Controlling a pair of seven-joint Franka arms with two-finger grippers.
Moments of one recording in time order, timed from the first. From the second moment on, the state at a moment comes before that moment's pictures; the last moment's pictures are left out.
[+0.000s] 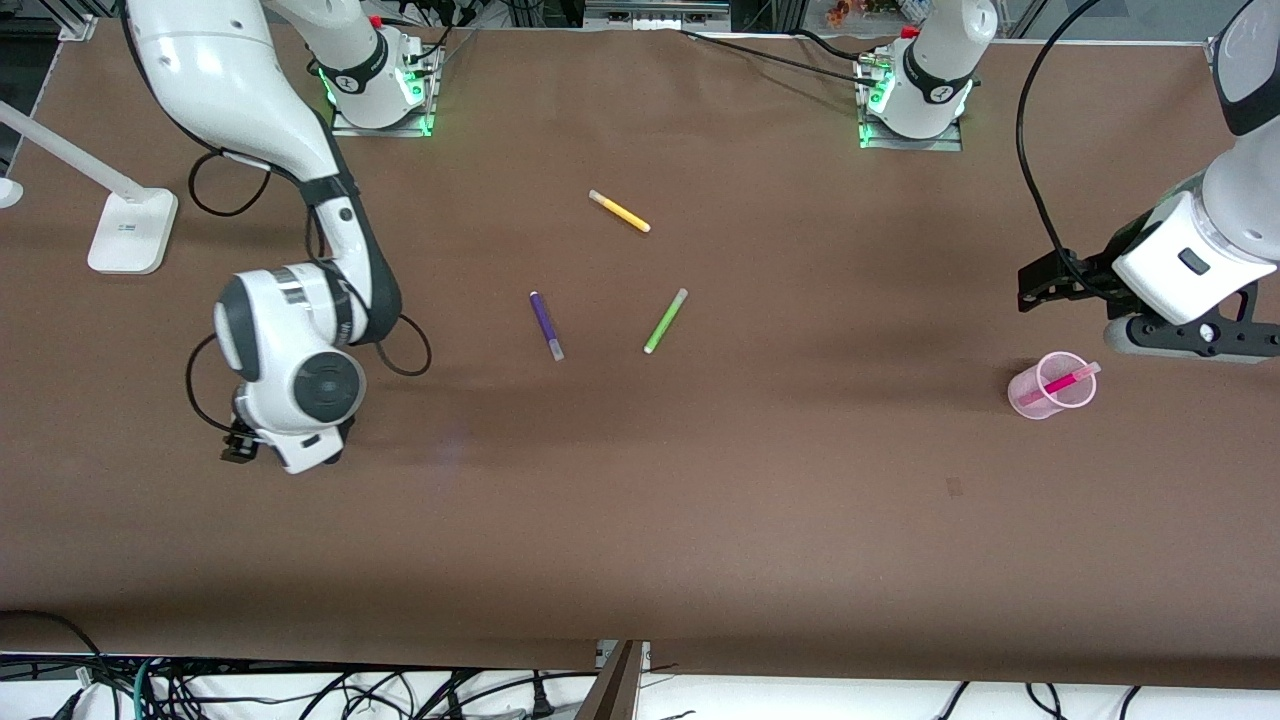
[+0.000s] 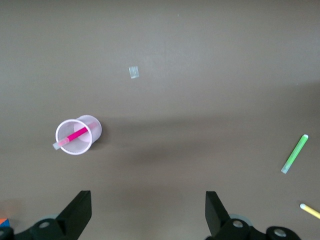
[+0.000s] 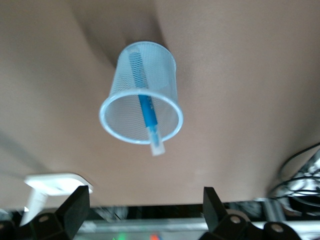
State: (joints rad) left arm -0.02 0.22 -0.10 -1.35 0.00 1.49 -0.05; right arm 0.35 0.65 -0.18 -1.40 -0.56 1.73 -0.96
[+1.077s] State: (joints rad) left arm 0.06 0.03 -0.10 -1.62 -0.02 1.62 0.06; right arm 0.05 0.10 0.10 -1.60 -0.15 1.57 -0.11
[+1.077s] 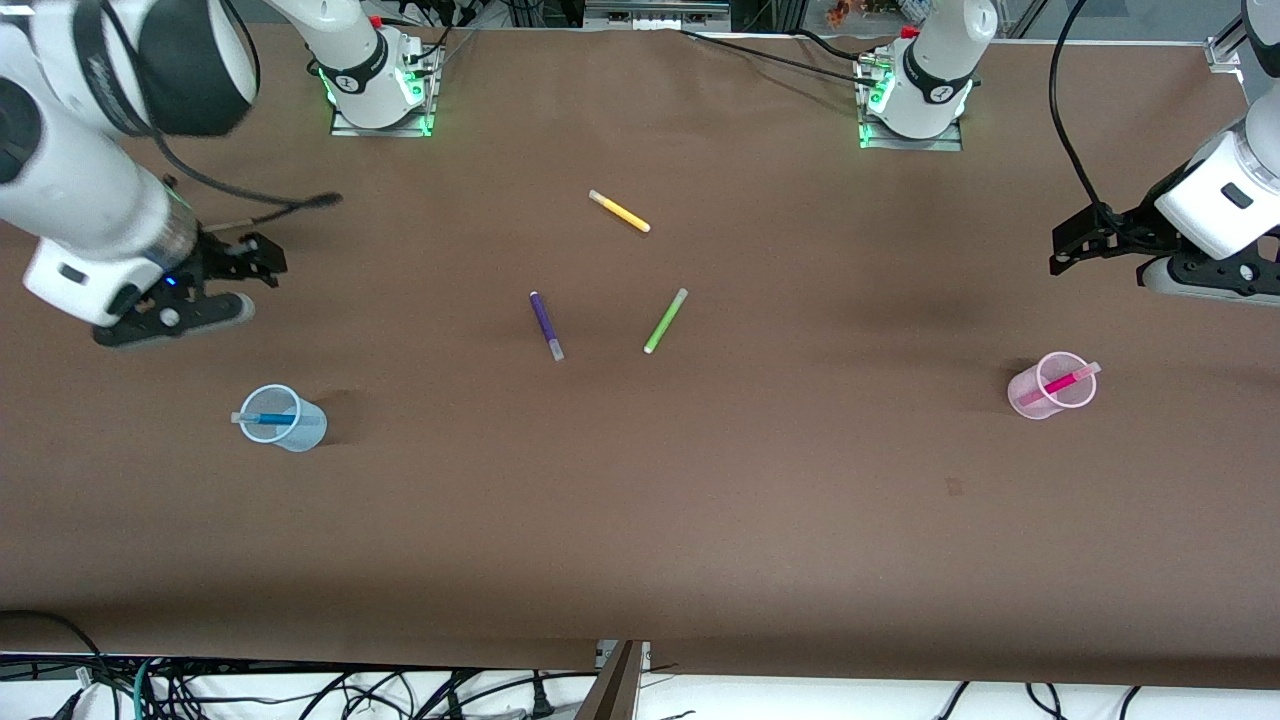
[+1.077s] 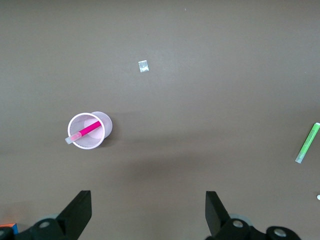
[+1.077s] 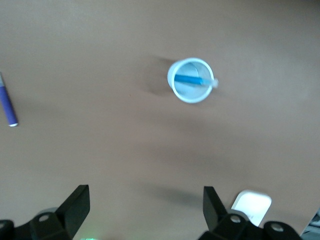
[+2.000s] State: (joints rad) left arm 0.06 0.03 -0.11 -1.62 -0.02 1.62 0.06; right arm -0.05 -0.05 0.03 -1.61 0.02 1.43 -0.02
